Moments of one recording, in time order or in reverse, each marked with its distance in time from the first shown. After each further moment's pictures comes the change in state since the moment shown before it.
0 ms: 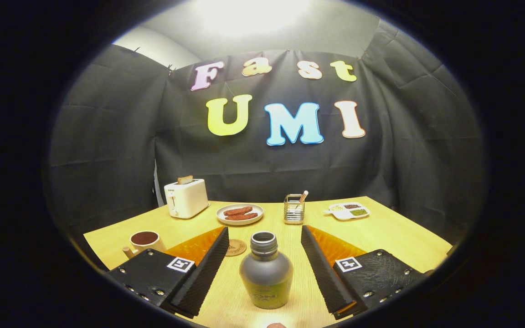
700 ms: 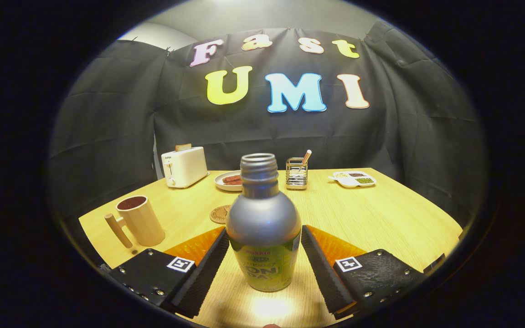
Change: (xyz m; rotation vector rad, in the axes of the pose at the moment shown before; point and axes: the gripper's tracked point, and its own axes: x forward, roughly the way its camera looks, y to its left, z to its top) arm 0.009 -0.001 -0.084 -0.005 0.171 0.014
